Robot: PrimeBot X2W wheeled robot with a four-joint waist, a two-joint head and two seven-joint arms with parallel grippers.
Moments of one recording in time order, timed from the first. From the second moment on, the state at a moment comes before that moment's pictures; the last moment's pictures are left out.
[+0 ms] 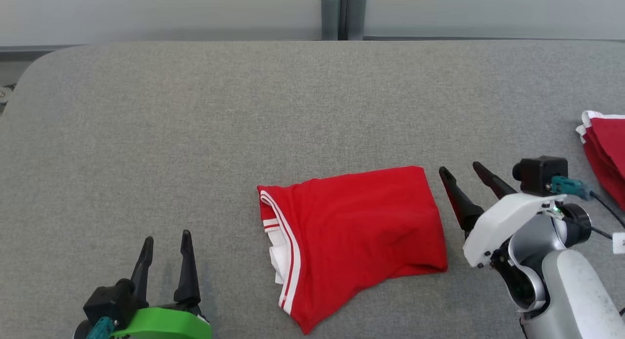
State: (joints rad) left arm 0.01 0.11 -0.17 0.17 -0.43 0.03 -0.26; right arm -0.22 -0.12 0.07 0.03 0.36 0.13 0.39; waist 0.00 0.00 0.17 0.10
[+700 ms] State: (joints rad) left arm 0.09 0.12 -0.08 0.17 -0.33 -0.02 -0.26; right arm -0.05 -0.13 -0.03 0.21 0.06 0.13 -0.26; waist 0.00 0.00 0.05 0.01
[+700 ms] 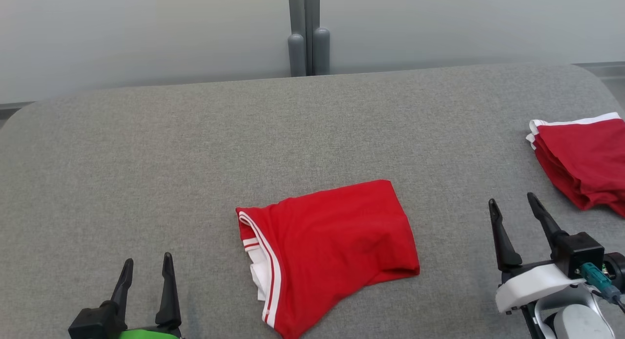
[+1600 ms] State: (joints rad) left arm 0.11 0.07 0.04 0.22 -0.22 -0.12 -0.26; right arm 0.07 -0.08 -0.13 0.19 0.00 0.13 -0.26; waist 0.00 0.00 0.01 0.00
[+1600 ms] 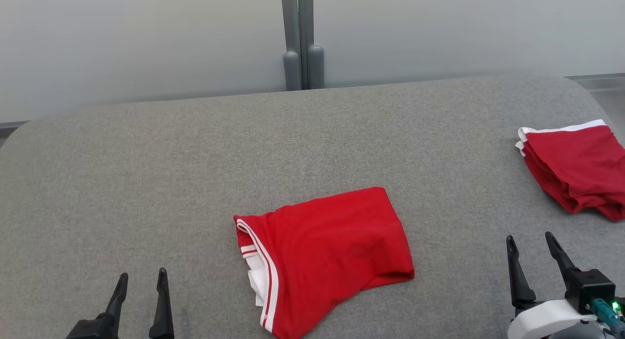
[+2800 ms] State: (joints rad) left arm 0.11 0.06 0.03 0.21 -0.20 -0.13 -0.26; right arm -0.15 -0.16 0.21 0.34 0.33 0.13 0.01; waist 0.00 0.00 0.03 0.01
